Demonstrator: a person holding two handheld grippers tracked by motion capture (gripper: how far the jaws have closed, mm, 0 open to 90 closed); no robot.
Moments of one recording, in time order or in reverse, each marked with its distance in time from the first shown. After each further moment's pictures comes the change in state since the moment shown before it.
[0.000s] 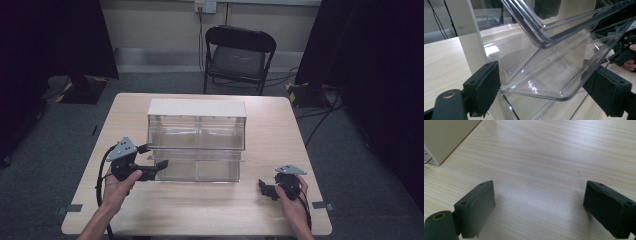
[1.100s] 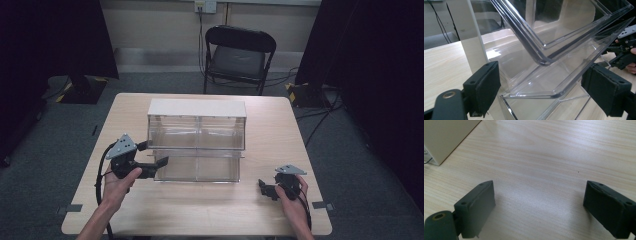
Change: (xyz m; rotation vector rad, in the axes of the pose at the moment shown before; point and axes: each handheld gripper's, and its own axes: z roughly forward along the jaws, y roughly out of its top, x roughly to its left) left arm 0.000 0.007 0.001 -0.019 0.007 -0.002; right arm 0.000 0.000 0.000 -0.001 -0.001 0.000
